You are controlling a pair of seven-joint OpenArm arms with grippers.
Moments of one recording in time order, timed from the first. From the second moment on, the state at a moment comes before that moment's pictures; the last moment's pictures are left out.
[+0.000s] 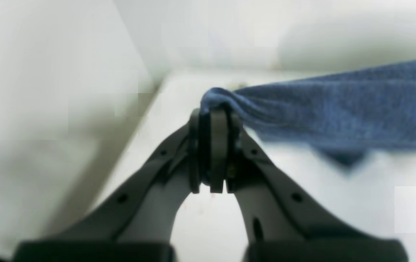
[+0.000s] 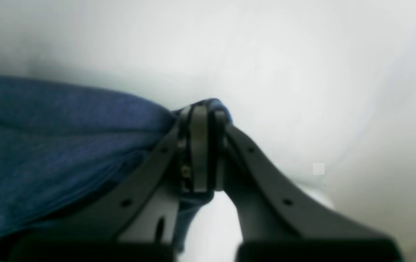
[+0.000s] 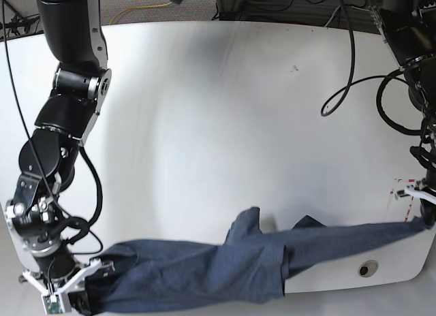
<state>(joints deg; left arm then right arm) -10.0 -25.7 -23.2 101.6 -15.5 -8.8 42.8 38.0 14.7 12.3 92.8 9.3 27.7 -46.5</state>
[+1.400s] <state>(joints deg) 30.8 -22.0 -35.9 100.0 -14.5 -22.8 34.2 -12.2 12.8 24.1 100.2 33.1 26.6 -46.4</state>
